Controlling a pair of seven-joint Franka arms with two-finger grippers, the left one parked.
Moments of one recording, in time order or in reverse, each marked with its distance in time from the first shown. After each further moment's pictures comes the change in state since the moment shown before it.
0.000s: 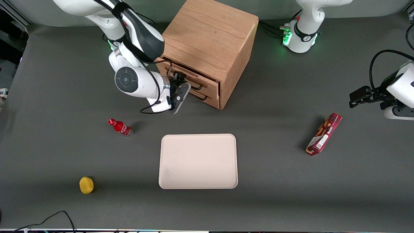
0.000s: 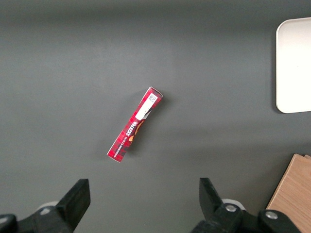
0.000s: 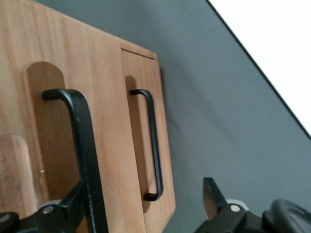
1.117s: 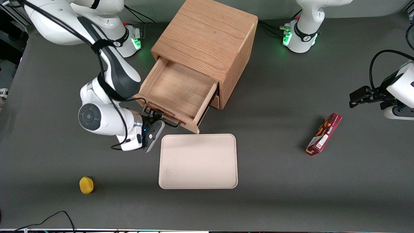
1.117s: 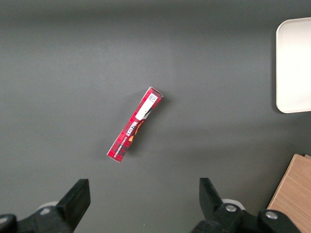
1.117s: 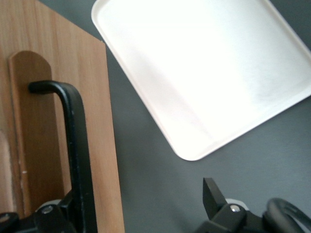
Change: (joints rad) arm -0.015 0.228 -0.163 0.328 -0.177 -0.017 -0.179
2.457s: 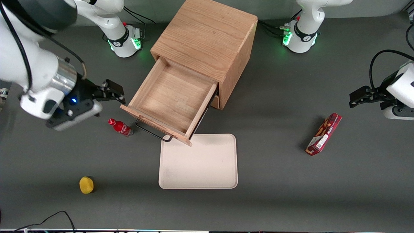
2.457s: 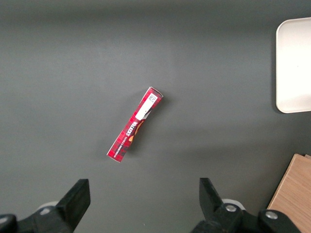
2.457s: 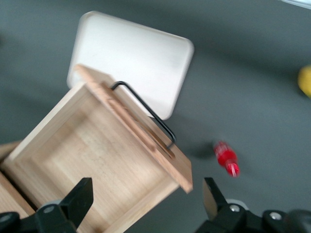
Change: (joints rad) arm 0.006 -0.256 -0.055 0.341 -0.050 -0.453 0.761
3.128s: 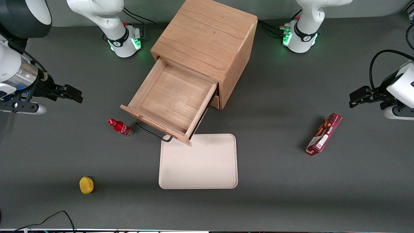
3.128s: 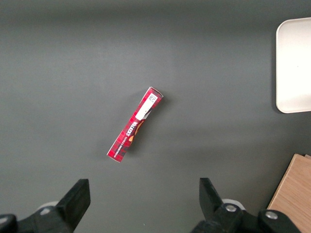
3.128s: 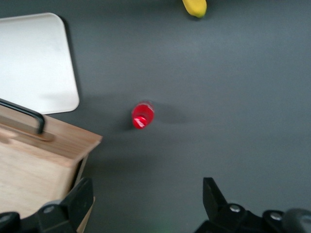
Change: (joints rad) arm -0.039 -0.365 -0.287 -0.633 0.006 0.215 0.033
